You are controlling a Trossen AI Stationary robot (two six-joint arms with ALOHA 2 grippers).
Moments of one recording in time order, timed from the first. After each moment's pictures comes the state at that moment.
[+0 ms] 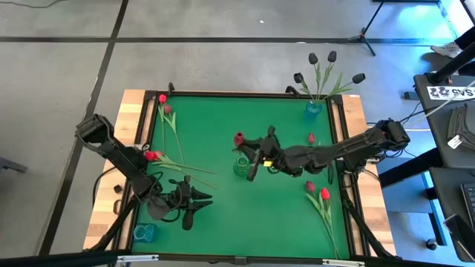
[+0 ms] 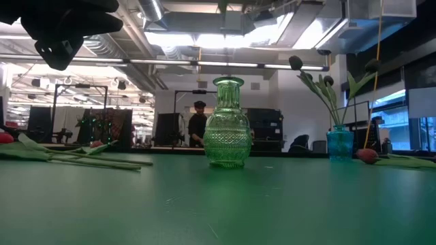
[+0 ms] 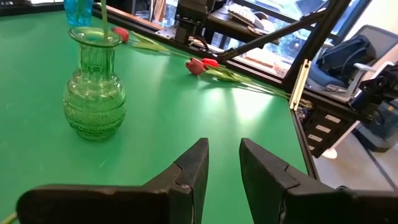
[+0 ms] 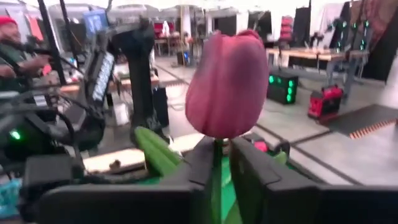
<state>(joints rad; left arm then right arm) -0.80 1.49 0.56 0.55 -0.91 -0.66 0.28 1.53 1.13 0.43 0.68 0.05</state>
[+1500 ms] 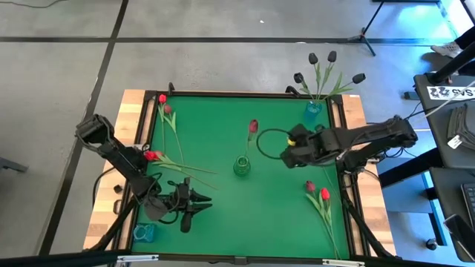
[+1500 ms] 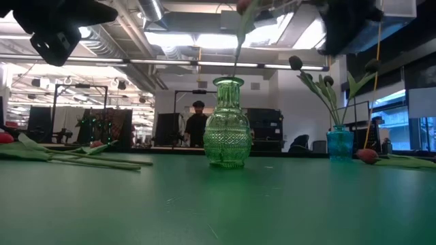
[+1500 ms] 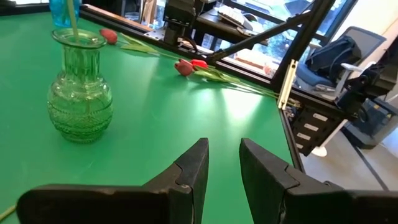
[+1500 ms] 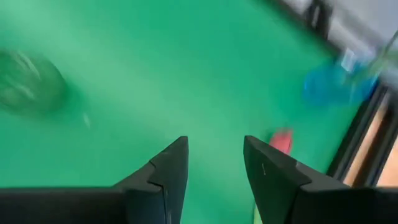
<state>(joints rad) -0.82 1.50 0.56 0.59 -0.90 -0.63 0.24 1.43 1.39 -1.42 0.53 1.08</state>
